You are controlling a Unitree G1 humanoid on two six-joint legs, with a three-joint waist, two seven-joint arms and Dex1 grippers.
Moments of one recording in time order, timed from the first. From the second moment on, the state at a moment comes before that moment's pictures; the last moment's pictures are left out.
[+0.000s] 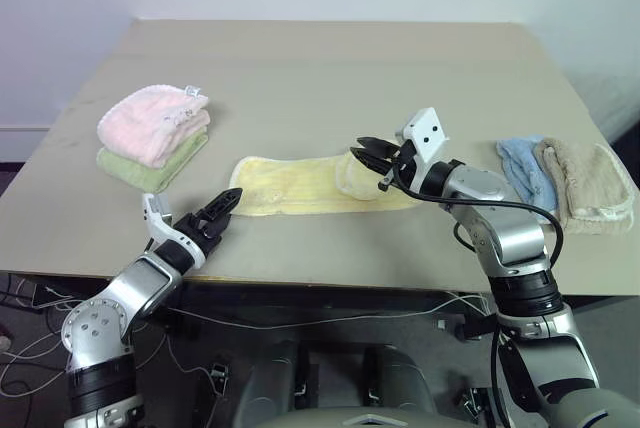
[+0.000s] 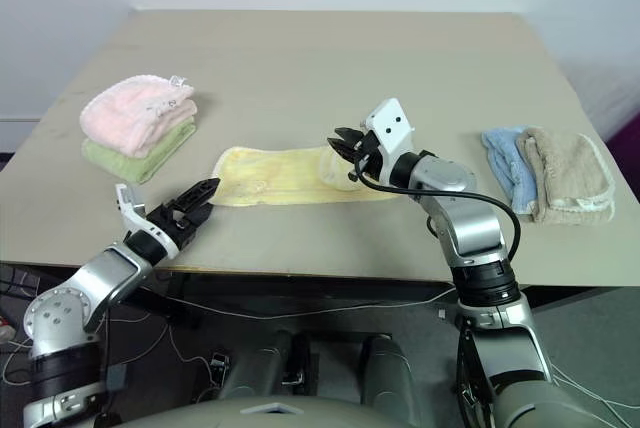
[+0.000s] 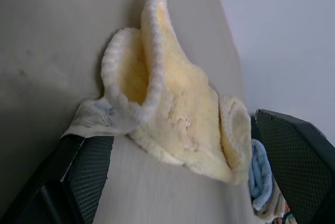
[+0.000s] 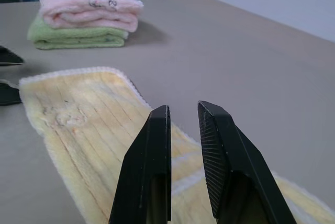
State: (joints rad) left arm -0.14 0.32 0.42 -0.05 -1.47 0.91 0.04; right arm -0.52 -0.40 0.07 -0.11 0.26 0.46 0.66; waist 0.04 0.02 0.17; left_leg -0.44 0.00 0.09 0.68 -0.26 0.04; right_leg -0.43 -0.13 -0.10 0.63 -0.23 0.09
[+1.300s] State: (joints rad) left arm -0.29 0.43 0.55 -0.05 -1.51 0.90 0.18; right arm -0.45 -0.40 0.05 -0.19 0.26 0.49 0.58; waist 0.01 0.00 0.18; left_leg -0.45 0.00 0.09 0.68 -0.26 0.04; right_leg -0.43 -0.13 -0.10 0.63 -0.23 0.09
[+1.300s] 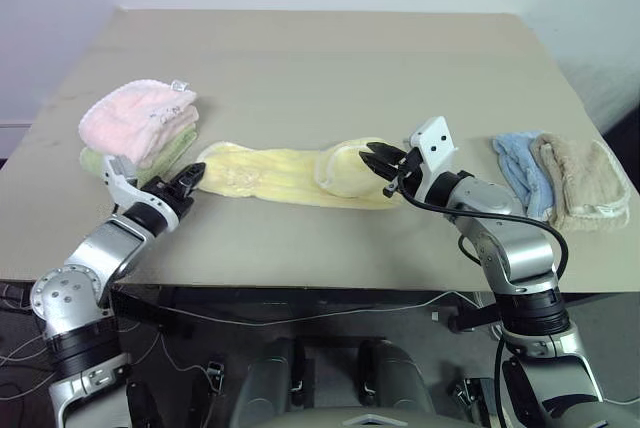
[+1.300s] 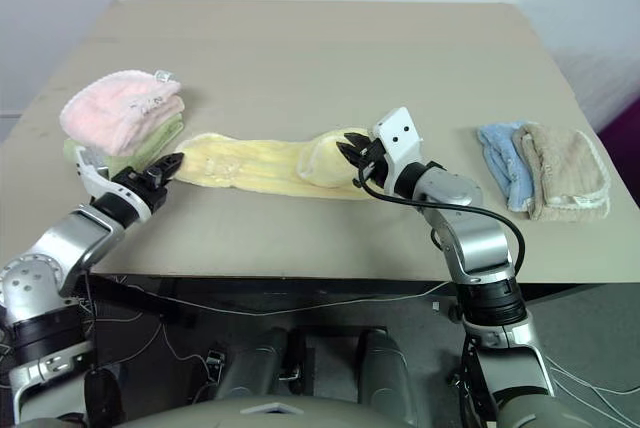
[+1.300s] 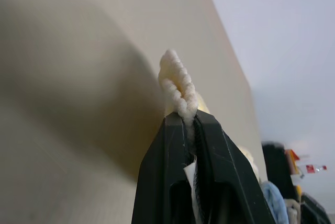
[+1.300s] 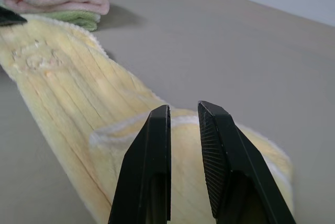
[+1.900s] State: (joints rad) left arm -0.67 0.44 0.11 -0.13 -1.29 0.98 -0.16; right arm -0.46 -0.39 0.01 -0.14 0.26 0.47 0.52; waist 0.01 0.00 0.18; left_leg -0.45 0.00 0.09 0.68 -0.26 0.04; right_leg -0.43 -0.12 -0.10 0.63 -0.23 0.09
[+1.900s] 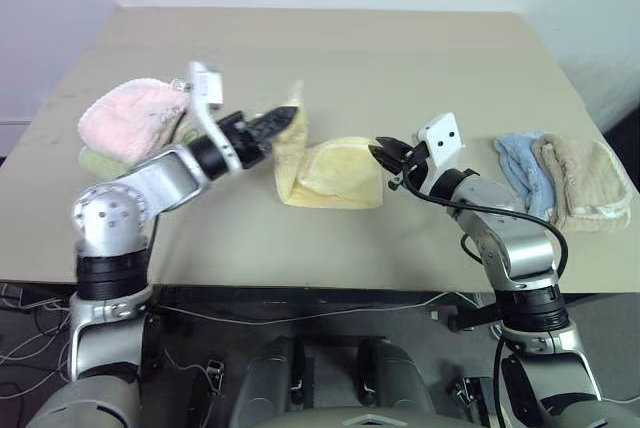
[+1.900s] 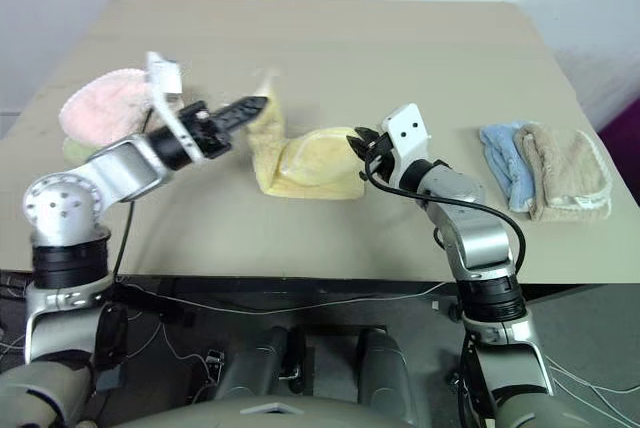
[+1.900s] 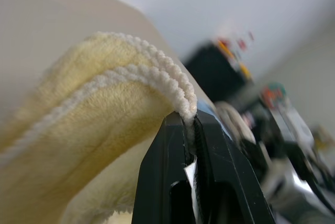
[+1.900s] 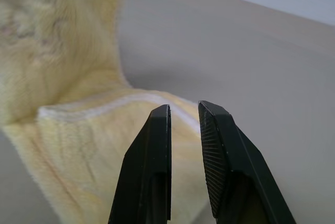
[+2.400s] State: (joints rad) left arm -0.82 0.29 -0.27 0.11 -0.71 0.90 -0.40; right arm -0.41 -0.39 -0.07 -0.16 0.26 0.47 0.43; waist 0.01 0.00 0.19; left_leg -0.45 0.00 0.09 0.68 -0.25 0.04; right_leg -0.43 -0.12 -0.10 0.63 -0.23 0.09
